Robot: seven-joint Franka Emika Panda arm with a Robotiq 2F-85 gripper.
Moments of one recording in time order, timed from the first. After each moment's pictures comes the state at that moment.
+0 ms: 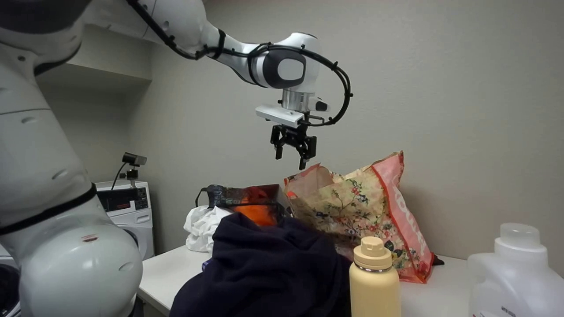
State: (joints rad) arm -0.08 -0.36 -0.12 -2.13 0.35 1.90 -0.24
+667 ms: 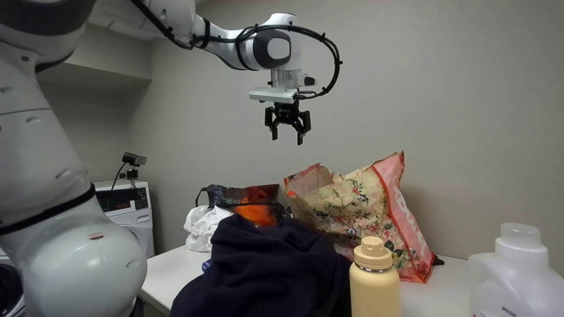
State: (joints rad) arm -0.02 -0.35 -0.07 -1.98 0.26 1.92 -0.24
